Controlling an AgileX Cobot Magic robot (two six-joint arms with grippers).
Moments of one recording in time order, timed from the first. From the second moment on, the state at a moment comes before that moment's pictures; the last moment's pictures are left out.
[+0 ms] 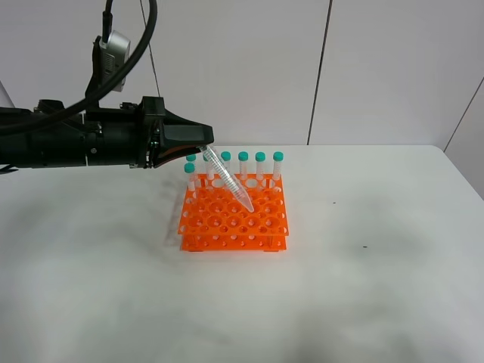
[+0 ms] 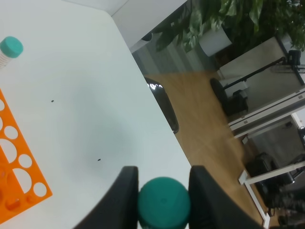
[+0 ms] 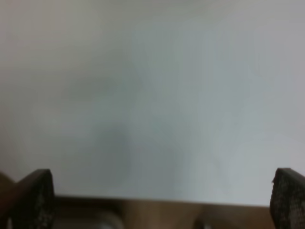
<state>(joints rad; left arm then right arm) -0.28 1.49 -0.82 -1.71 0.71 1.25 -0.09 0.57 -0.61 0.07 1.12 -0.09</state>
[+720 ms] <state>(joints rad) -0.28 1.49 -0.82 -1.71 0.71 1.25 -0.02 0.15 -0.49 0.07 1.03 0.00</state>
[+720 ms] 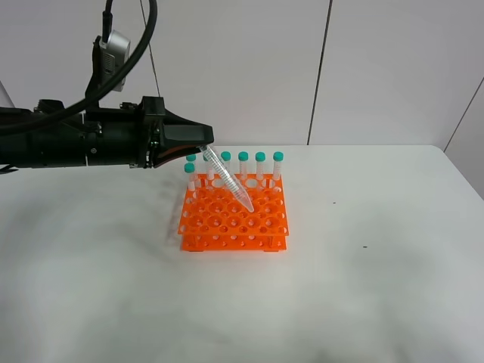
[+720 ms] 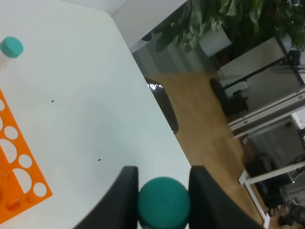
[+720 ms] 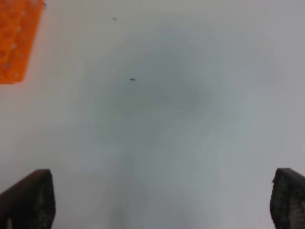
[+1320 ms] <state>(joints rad) -0.28 1.49 -0.82 -1.71 0.71 1.25 0.04 0.00 -0.49 0.07 1.03 0.00</state>
